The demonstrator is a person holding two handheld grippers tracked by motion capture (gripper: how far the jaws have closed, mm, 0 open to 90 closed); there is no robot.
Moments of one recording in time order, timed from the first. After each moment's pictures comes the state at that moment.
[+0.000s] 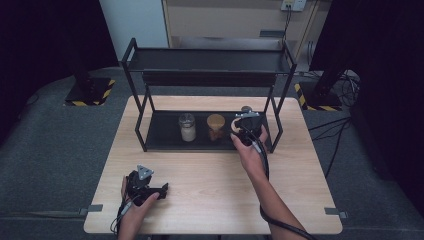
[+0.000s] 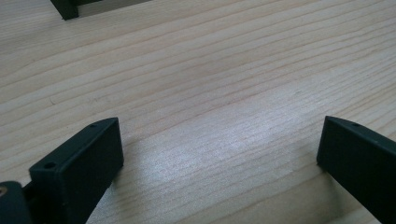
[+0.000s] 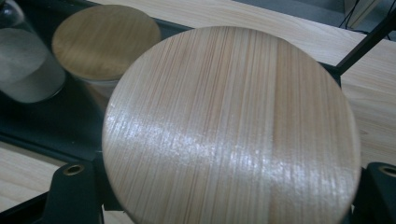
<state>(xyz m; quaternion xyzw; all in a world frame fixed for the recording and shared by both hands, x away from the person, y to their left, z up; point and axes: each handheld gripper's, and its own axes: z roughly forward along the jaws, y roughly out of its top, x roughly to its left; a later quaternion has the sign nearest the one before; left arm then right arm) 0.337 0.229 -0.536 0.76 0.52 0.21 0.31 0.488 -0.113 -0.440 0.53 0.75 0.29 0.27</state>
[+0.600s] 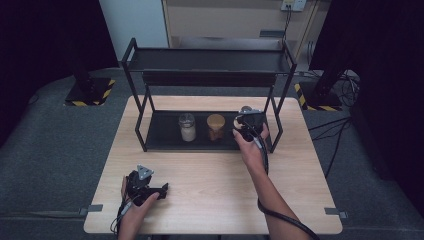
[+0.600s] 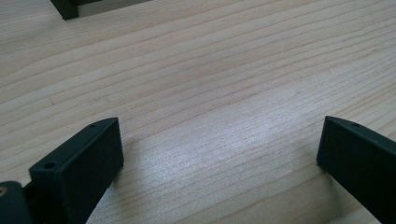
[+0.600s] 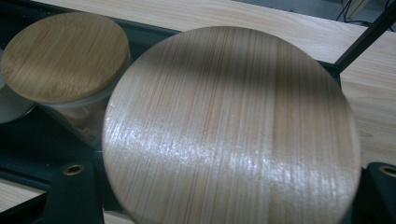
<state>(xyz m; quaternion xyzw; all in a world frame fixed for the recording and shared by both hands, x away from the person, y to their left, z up) 0.337 0.229 -0.536 0.76 0.52 0.22 0.31 0.508 -0.119 -0.449 0.55 0.73 0.30 0.26</state>
